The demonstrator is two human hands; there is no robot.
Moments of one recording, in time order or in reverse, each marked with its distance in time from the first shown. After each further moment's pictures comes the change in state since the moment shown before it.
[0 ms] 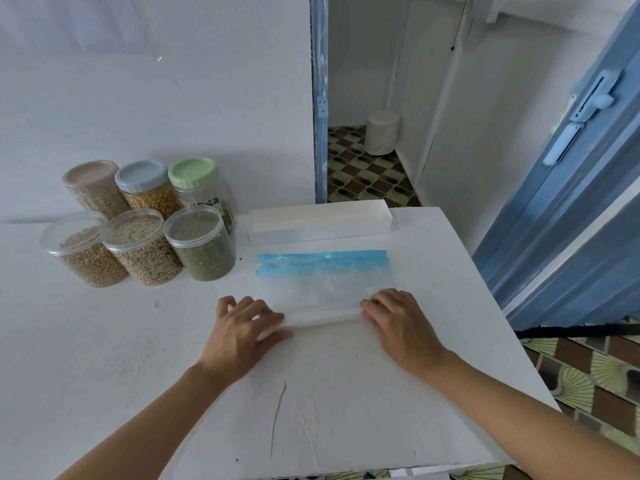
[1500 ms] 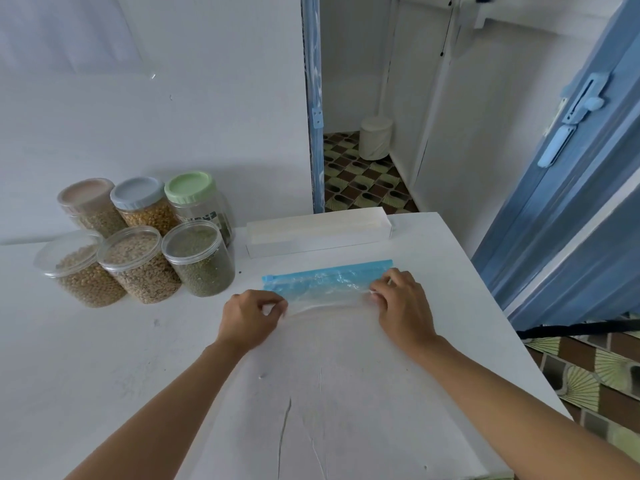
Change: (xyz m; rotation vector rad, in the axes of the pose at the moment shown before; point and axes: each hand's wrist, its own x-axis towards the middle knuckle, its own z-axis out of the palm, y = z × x) left_hand 0.062 -0.006 0.003 -0.281 -0.192 -0.555; right_hand 0.038 0.010 0.005 0.073 0.107 0.299
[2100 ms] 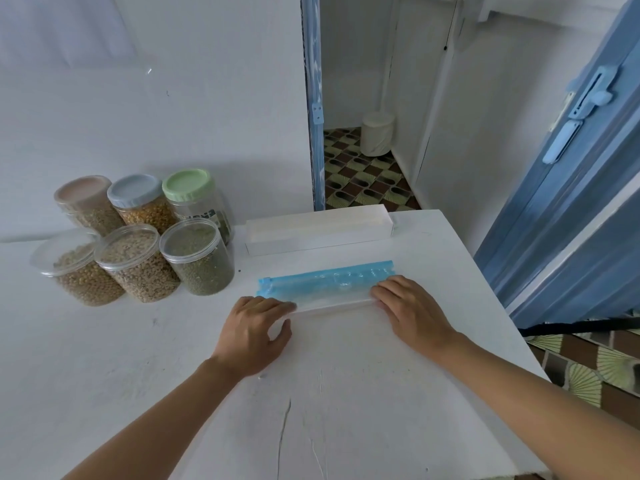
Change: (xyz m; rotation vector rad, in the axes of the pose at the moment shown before) left_hand -0.022 -0.013 0.004 0.169 0.073 0.530; right_hand -0.004 0.027 -0.006 -0.026 -0.125 -0.329
